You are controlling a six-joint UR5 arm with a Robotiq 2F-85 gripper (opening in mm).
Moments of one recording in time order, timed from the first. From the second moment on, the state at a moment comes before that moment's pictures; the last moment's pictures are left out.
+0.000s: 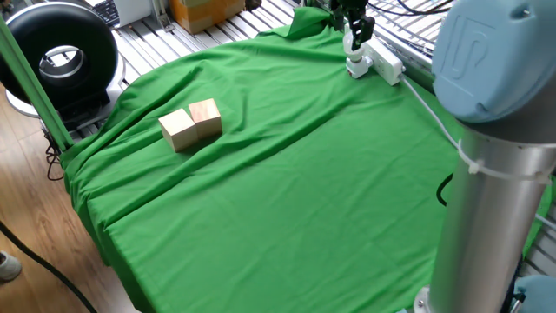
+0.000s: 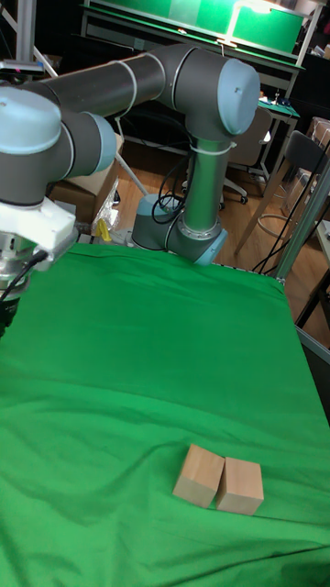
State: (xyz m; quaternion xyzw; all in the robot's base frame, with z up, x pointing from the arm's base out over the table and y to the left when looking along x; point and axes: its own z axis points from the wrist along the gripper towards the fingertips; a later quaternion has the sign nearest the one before) arm 0.632 -0.260 0.100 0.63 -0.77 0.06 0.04
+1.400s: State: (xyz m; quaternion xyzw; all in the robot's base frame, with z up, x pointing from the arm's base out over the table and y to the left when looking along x) arm 0.631 -0.273 0.098 0.61 -0.79 0.06 0.07
